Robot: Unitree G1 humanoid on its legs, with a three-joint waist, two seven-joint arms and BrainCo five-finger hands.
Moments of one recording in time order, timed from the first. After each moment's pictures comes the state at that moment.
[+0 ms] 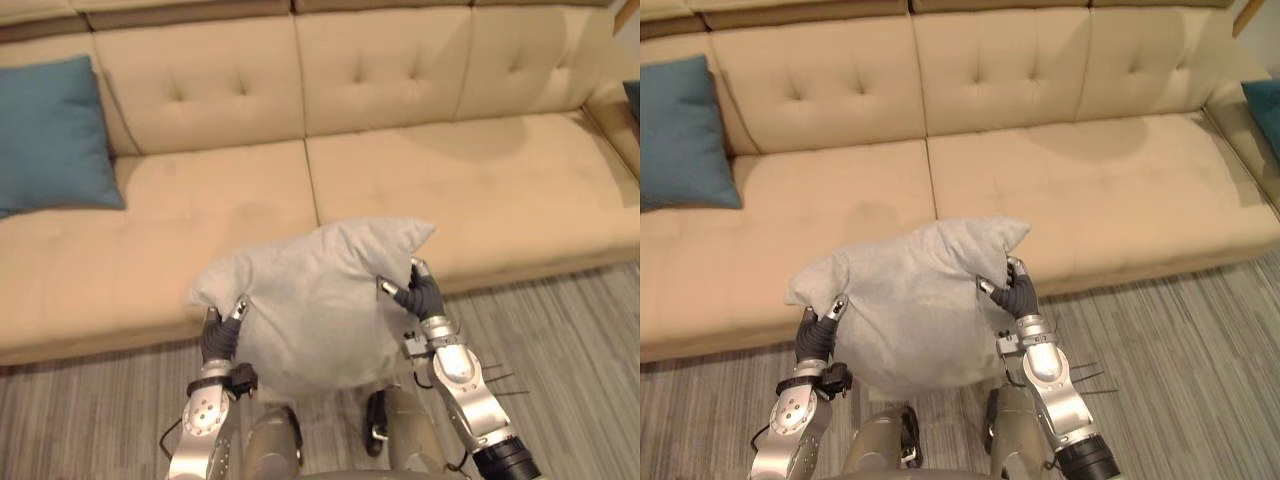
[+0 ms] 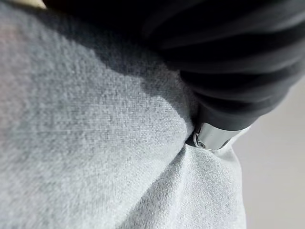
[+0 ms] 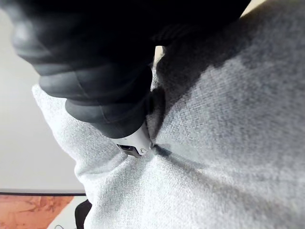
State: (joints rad) left arm 0.25 0.17 -0.09 -0.02 -0.27 -0.22 0.20; right arm 0.00 -0.19 0.27 0.03 0.08 -0.21 -0.10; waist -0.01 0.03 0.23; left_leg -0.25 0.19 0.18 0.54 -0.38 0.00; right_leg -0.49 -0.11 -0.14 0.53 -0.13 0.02
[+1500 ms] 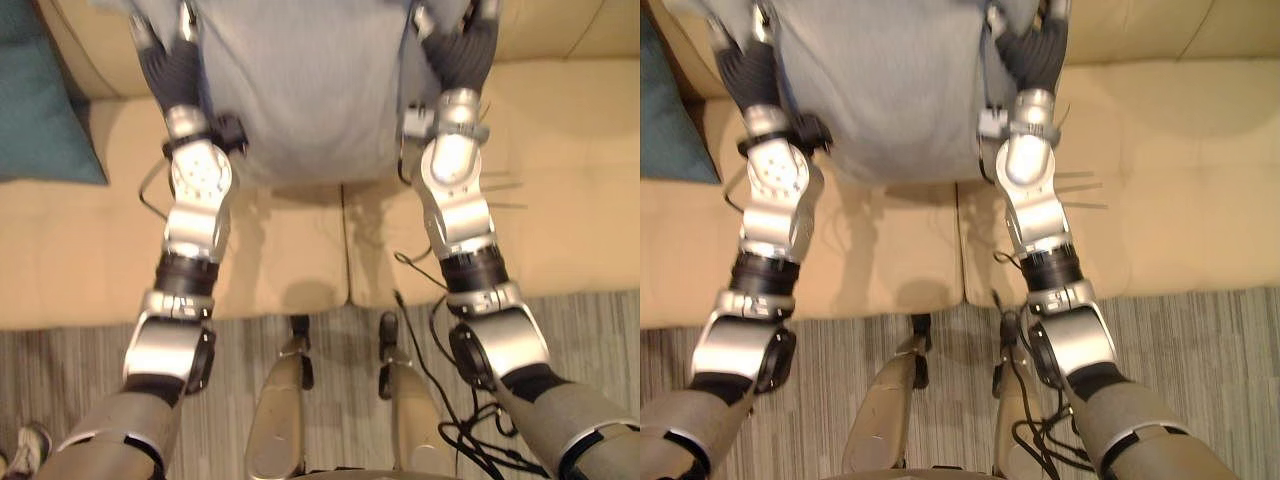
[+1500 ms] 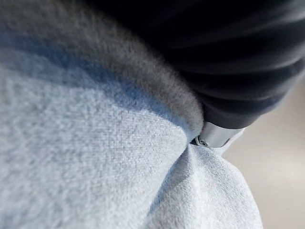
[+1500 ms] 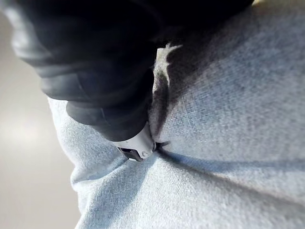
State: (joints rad) left arm -1.09 0.36 -0.03 0.45 -0.12 -0.20 0.58; right arm -1.15 -0.10 0.01 0.41 -0.08 -0.19 -0.56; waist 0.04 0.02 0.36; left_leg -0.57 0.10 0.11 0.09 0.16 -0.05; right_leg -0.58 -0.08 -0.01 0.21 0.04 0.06
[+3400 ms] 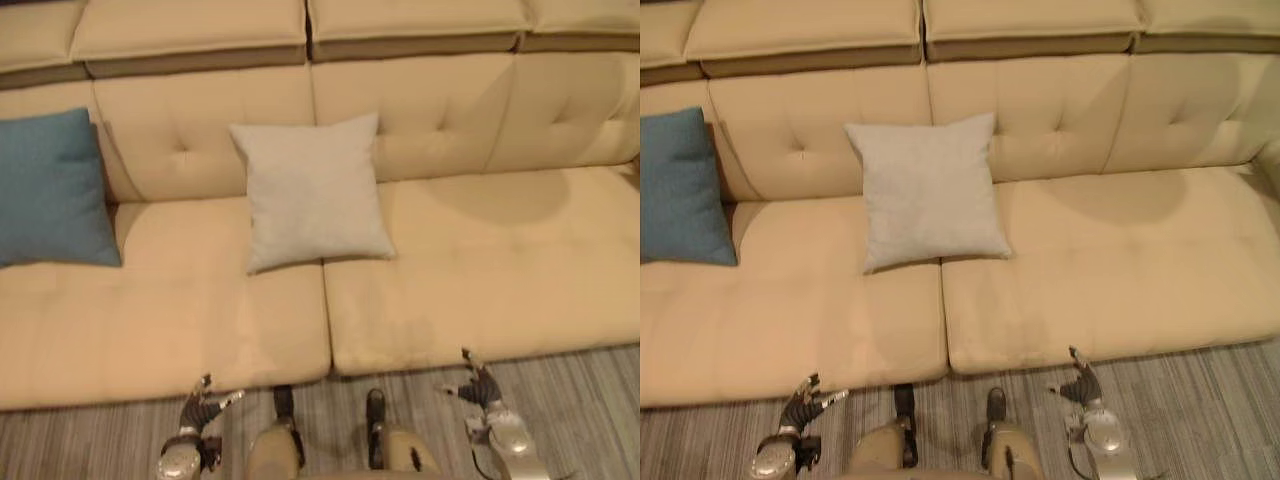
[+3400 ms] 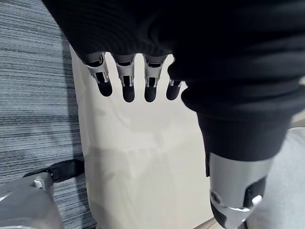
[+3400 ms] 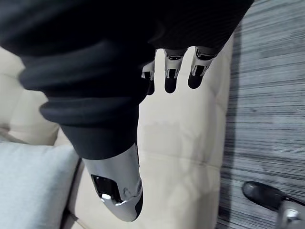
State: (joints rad) left arm 0.23 0.20 0.15 0.73 0.03 -0.17 0.00; right arm 0.19 -0.23 -0.10 0.66 -0.15 -0.15 -0.02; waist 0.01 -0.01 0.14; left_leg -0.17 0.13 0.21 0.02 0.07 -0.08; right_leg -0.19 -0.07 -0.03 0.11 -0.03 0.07
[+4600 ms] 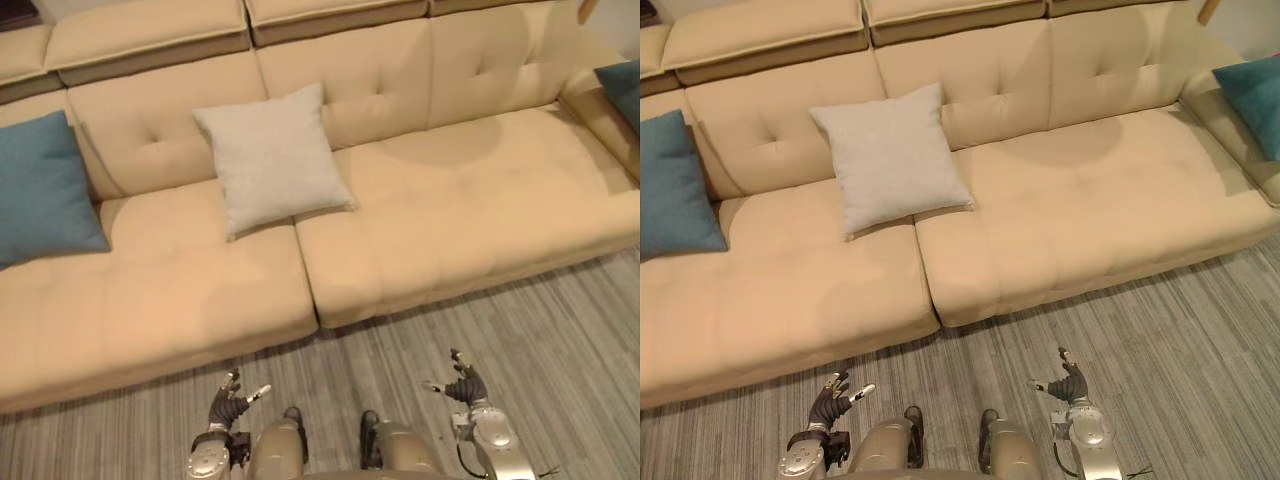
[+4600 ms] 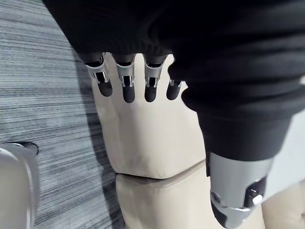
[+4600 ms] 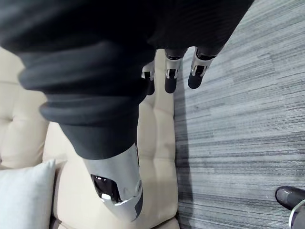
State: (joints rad) left arm 0.24 0.09 0.06 0.55 -0.03 -0.14 0.05; right arm 0.15 -0.17 -0.08 0.57 -0.12 -0.11 -0.07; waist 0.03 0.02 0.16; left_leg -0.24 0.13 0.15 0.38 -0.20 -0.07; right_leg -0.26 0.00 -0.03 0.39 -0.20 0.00
